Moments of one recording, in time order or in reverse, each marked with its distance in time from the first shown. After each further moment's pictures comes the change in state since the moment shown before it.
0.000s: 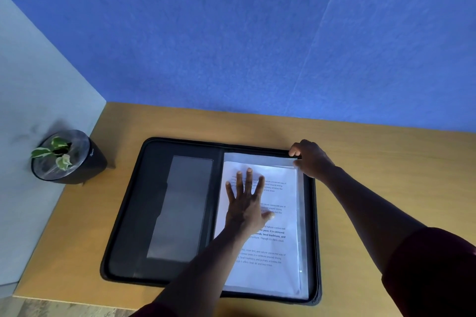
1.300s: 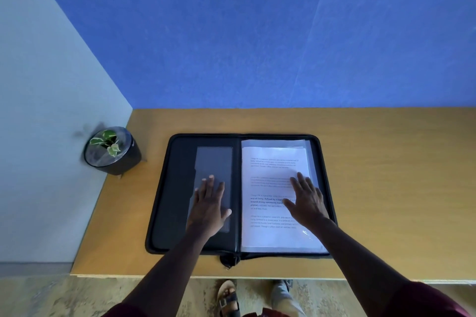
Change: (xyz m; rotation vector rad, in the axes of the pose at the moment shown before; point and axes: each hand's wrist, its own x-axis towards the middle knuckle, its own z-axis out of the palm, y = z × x) left_hand -0.119 -0.146 -0.005 0.055 0.095 -0.030; right_hand -0.163 -0.066 0.140 -0.095 0.099 0.158
